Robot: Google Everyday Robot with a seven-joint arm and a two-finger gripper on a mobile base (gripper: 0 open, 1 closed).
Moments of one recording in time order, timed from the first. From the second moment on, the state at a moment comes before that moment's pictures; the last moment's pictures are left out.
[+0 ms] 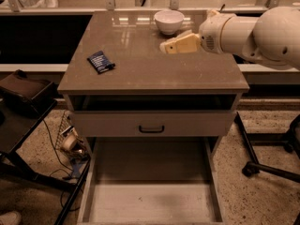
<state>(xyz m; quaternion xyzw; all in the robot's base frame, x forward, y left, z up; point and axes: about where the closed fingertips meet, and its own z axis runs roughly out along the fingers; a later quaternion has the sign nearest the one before) 0.683 -0.106 0.964 -0.33 0.72 0.14 0.60</state>
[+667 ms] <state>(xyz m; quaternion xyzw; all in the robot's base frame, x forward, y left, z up) 0.733 -0.015 0.927 -0.35 0.68 0.20 0.61</state>
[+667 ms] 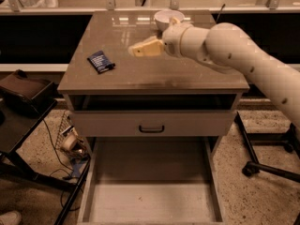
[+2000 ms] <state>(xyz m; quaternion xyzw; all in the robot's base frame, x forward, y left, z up) 0.742 0.086 0.881 -0.40 0.69 0.16 0.58</state>
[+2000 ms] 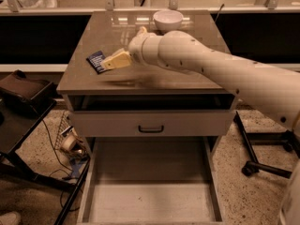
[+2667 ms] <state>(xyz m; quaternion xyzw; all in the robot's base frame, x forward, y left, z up) 0.741 0.121 0.885 -0.39 0.69 0.20 0.57</state>
